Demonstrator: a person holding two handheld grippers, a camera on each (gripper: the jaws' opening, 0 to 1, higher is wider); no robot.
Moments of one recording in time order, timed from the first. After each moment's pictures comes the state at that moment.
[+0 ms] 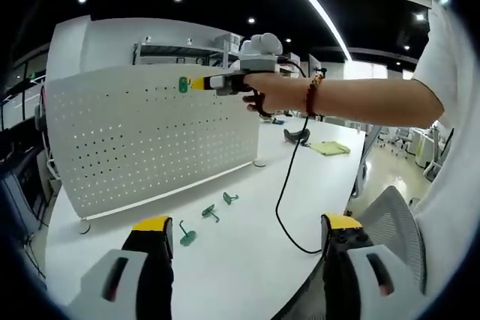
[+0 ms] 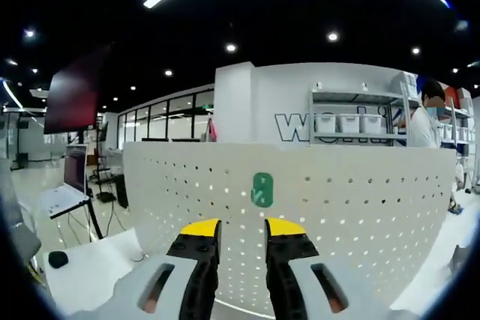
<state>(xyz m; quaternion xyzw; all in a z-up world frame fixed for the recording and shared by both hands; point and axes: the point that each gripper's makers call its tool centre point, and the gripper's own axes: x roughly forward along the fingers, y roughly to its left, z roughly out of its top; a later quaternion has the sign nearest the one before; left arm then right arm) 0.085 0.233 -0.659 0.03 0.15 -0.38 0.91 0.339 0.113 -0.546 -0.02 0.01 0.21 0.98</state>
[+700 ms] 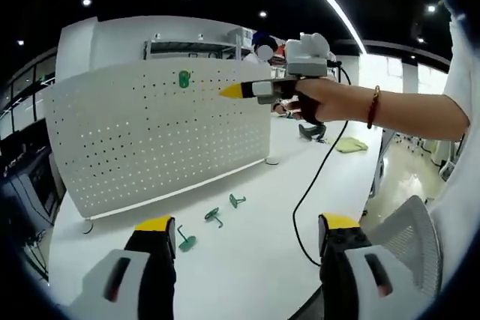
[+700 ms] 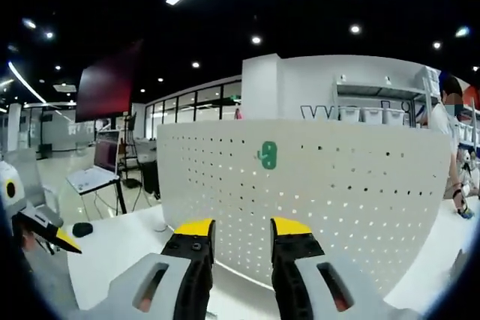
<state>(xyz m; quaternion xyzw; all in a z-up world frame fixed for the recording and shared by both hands) 0.110 0.199 -0.672 0.06 0.17 -0.33 0.92 0.288 0.069 -0.577 -0.04 0.03 0.28 0.96</state>
